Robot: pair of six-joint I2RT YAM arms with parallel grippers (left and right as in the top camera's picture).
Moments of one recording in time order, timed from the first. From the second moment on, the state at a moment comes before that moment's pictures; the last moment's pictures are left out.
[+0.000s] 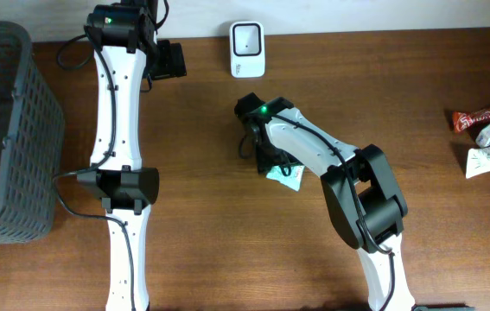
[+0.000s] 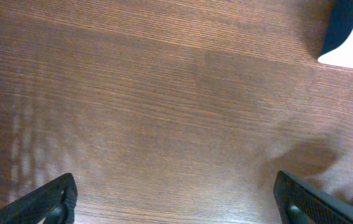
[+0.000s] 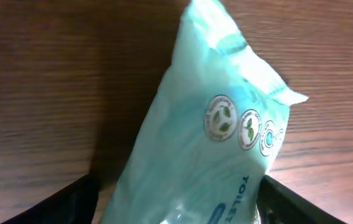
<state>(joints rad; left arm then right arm) -0.13 2.57 3.04 -1.69 -0.10 -0.28 0.54 2.24 1.71 -1.11 0.27 0.52</state>
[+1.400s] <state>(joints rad) -0.13 2.57 3.04 -1.69 -0.10 -0.28 0.19 2.23 1.52 -1.16 -1.26 -0.39</state>
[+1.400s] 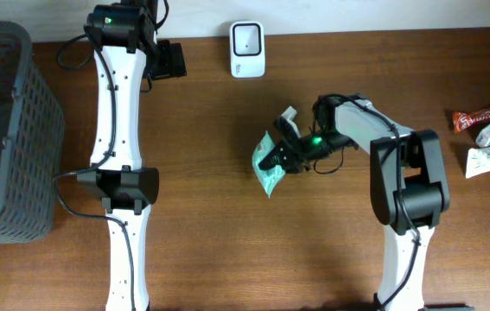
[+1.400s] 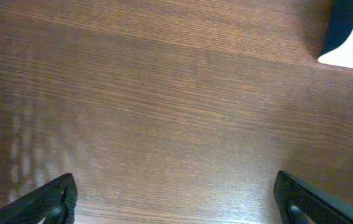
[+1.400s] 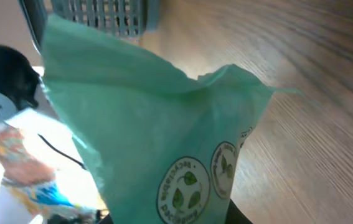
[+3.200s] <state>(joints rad) -0.13 2.57 3.04 -1.69 -0.10 -0.28 0.03 2.25 1.97 -1.39 -0.35 0.10</state>
